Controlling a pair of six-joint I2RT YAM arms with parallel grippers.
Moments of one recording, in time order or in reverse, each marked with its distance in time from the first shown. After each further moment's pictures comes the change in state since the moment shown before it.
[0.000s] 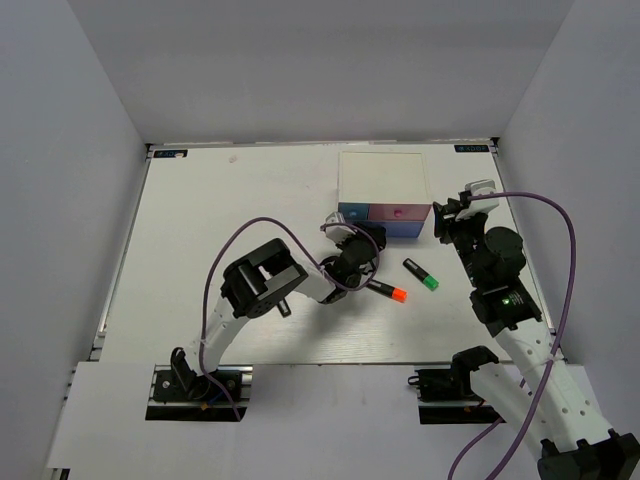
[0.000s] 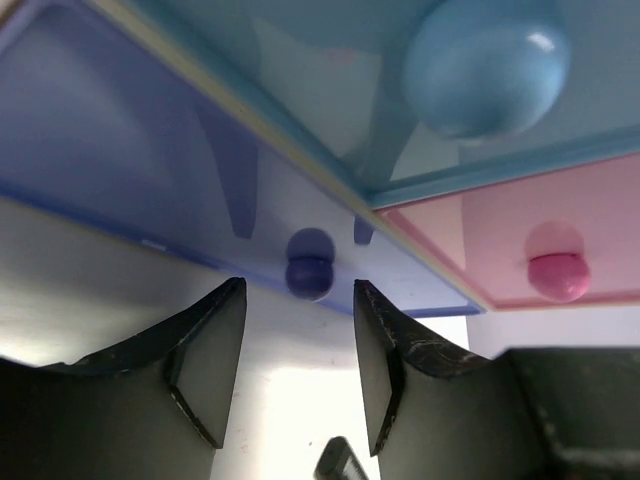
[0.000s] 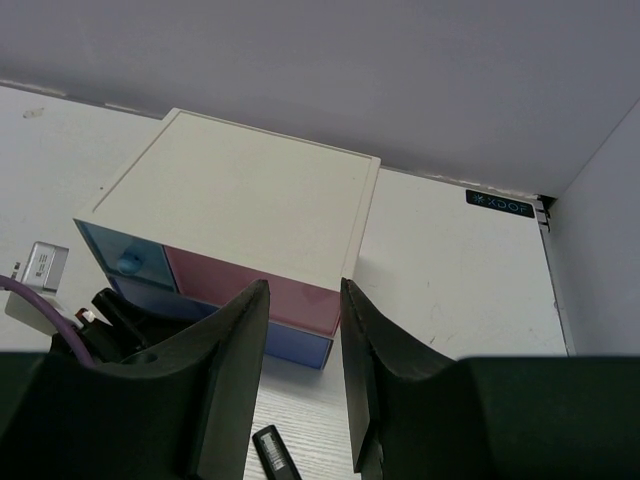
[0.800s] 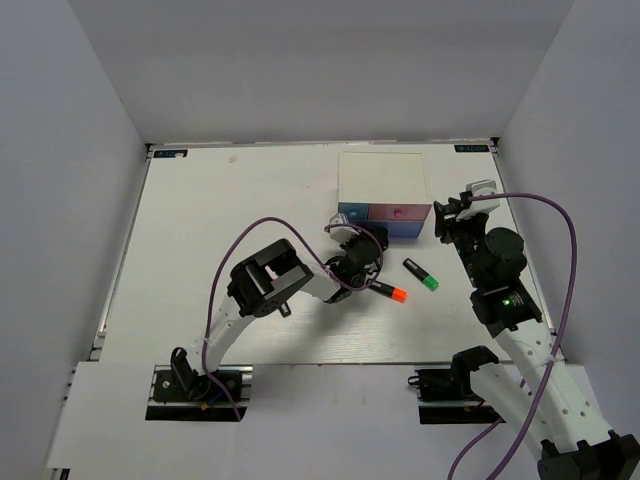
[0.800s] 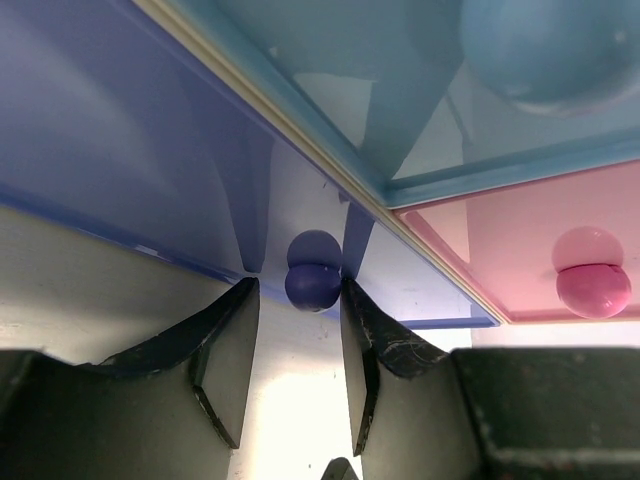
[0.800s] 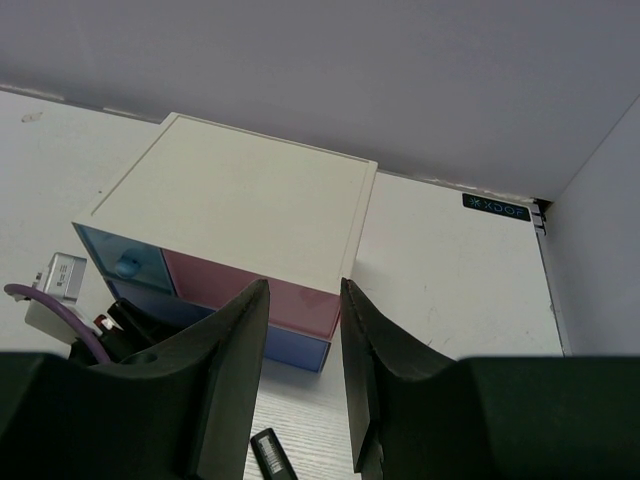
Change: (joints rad) left arm -0.002 0.060 0.076 -0.025 -0.021 -0.020; right arm 0.000 -0.006 -0.002 0.008 0.003 -0.005
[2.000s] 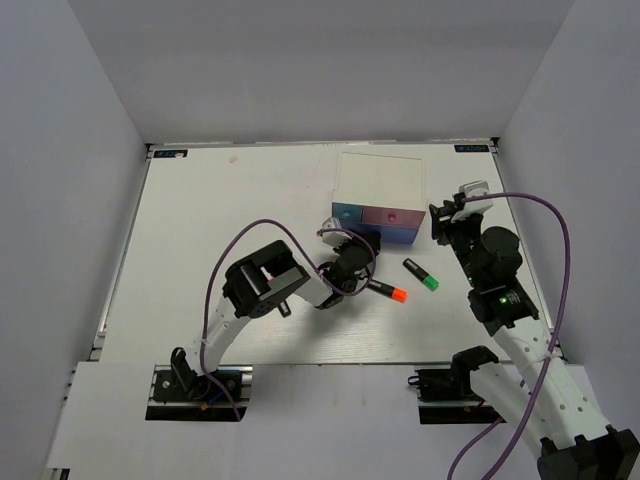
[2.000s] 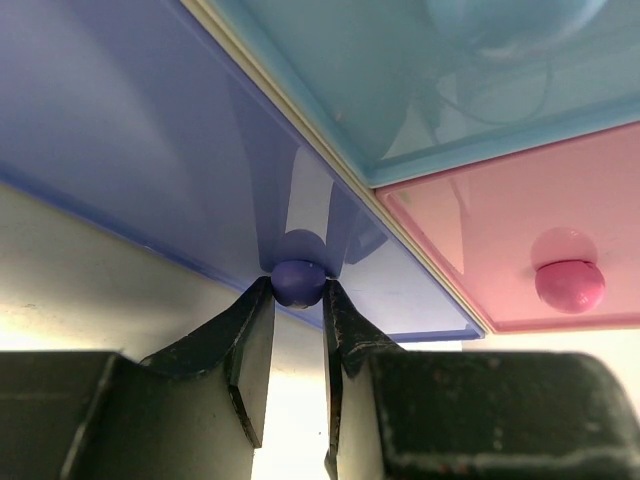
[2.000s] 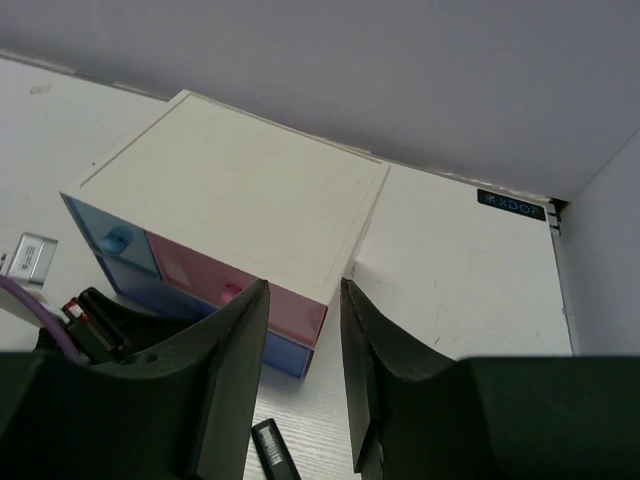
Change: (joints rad) left arm -0.004 -0.040 -0.124 0.129 0.018 0.018; right arm 0.000 0.014 -0.019 0.012 -0.027 -0.014
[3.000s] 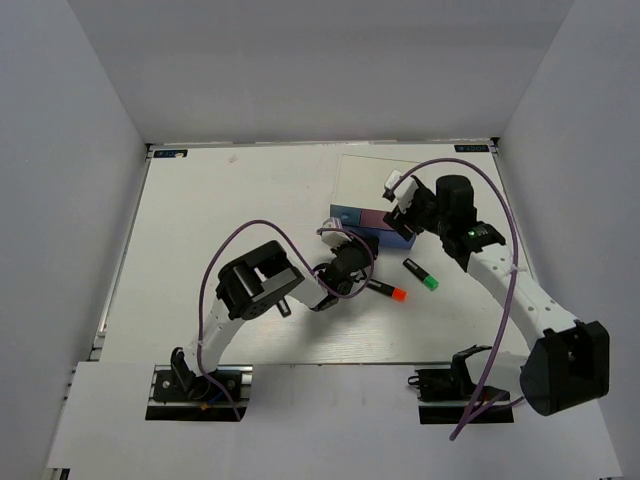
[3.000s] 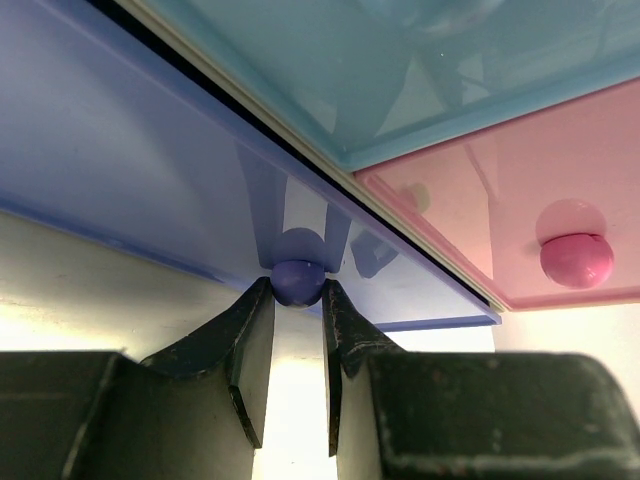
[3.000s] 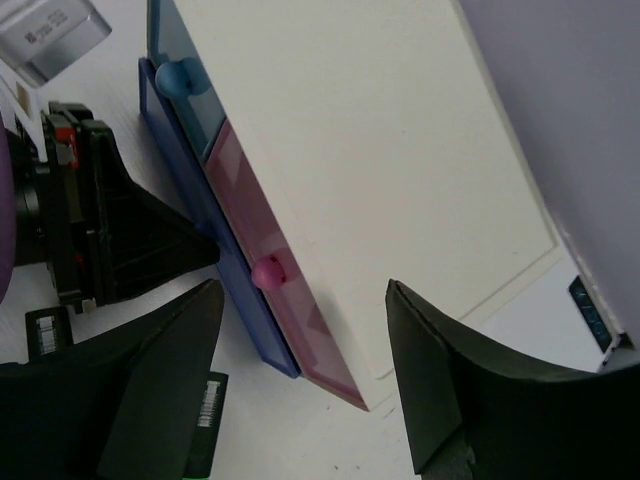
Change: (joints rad) left arm -0.001 -0.062 -0.068 -0.020 0.061 0.079; right arm 0.000 0.501 0.290 -0.264 -0.401 -0.542
